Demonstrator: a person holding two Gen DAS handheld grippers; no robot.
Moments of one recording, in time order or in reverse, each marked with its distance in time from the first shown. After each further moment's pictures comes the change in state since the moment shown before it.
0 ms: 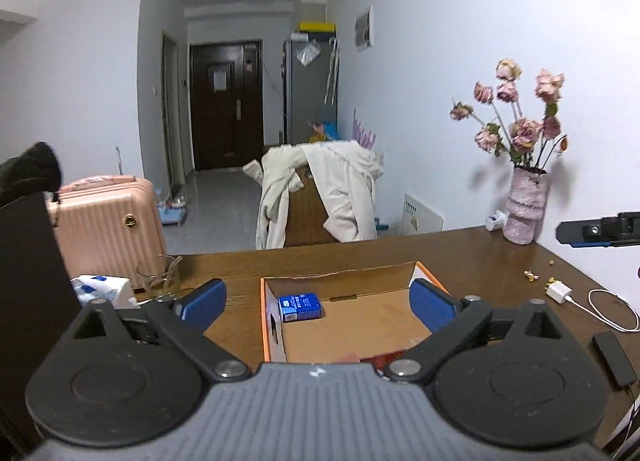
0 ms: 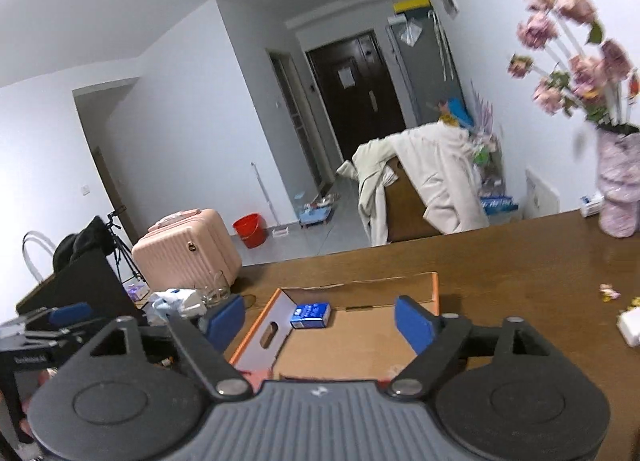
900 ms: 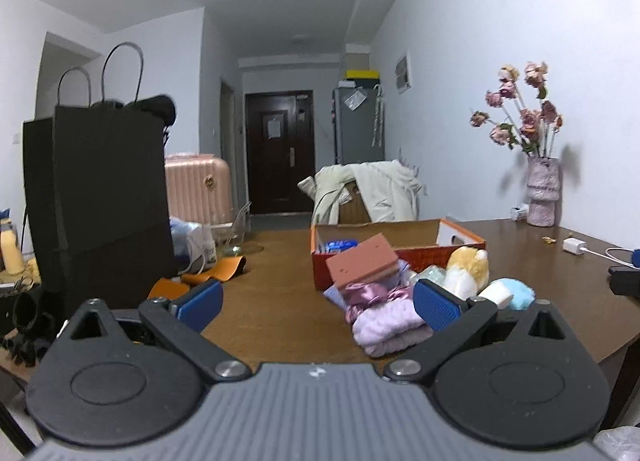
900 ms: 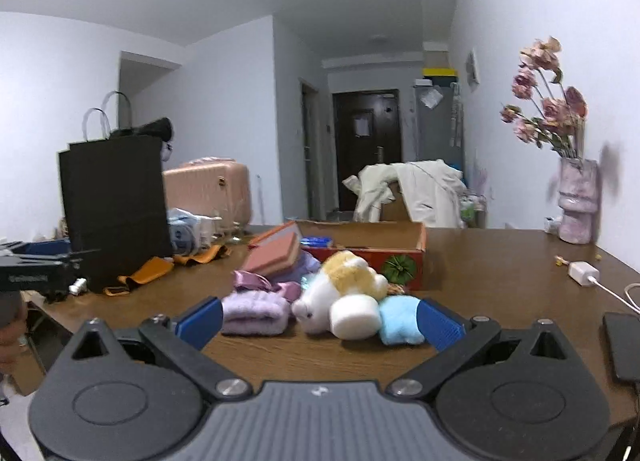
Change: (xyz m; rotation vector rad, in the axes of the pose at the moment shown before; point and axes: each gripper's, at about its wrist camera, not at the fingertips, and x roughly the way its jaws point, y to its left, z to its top) left arm -0.128 -0.026 -0.224 -0.023 -0.171 0.175; right arm -0.116 0.065 -0.266 -0.255 -0.153 -0.093
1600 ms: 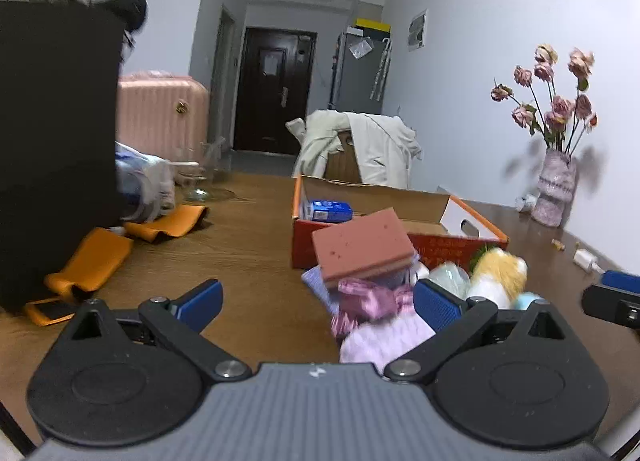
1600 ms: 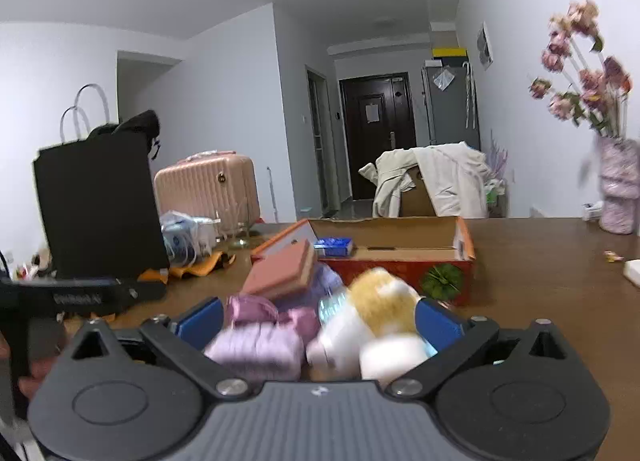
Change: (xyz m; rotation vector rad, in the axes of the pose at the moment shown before) left arm 0.154 0.016 0.011 -0.158 0.175 -0.096; right arm 0.128 0.005 0.034 0.063 0.044 0.076
